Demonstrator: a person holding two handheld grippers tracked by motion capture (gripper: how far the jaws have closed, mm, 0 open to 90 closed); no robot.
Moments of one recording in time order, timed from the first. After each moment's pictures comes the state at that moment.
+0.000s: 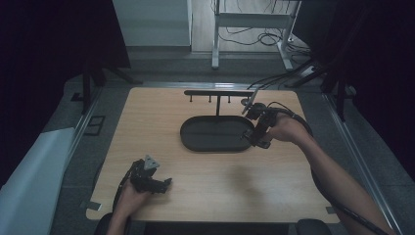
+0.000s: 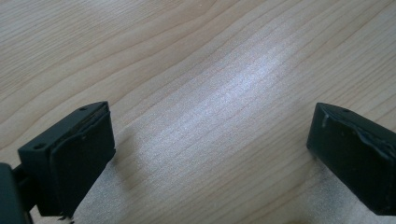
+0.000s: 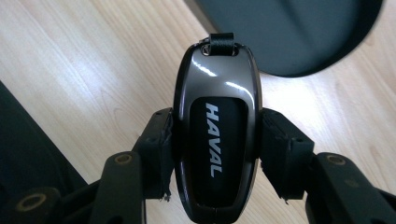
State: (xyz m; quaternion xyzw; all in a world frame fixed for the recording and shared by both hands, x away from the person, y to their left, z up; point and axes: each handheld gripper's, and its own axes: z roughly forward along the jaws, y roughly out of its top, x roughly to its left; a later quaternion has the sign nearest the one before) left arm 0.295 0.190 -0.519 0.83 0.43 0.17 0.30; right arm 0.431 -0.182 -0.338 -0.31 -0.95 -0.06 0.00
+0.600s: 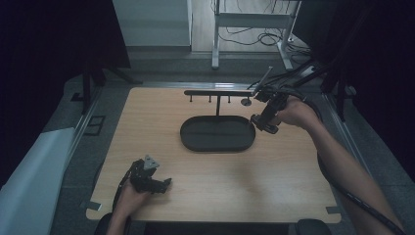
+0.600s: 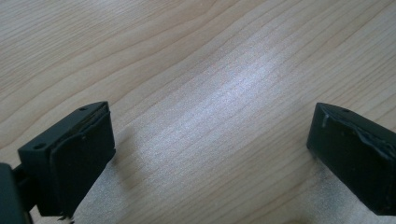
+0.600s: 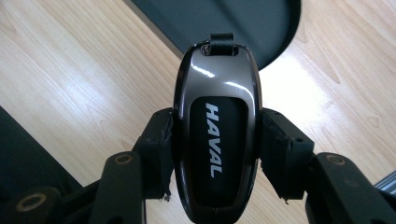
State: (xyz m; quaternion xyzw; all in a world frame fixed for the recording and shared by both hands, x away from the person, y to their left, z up) left arm 0.295 0.191 -0.518 0.83 0.43 0.17 0.30; right arm 0.459 -0.204 -0.302 -0.36 -0.93 -0.08 -0.01
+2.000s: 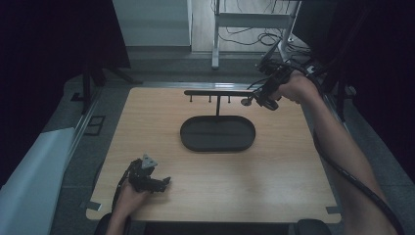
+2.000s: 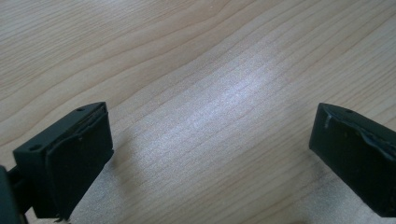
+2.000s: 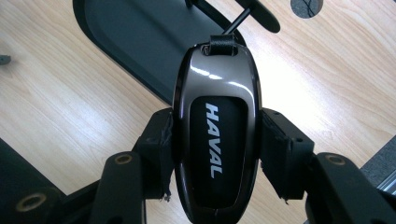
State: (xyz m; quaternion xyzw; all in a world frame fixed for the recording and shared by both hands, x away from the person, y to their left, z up) left arm 0.296 0.195 -0.518 0.82 0.45 0.17 0.31; right arm 0.502 -0.206 -0.253 -0.40 -0.91 -0.11 -0.03
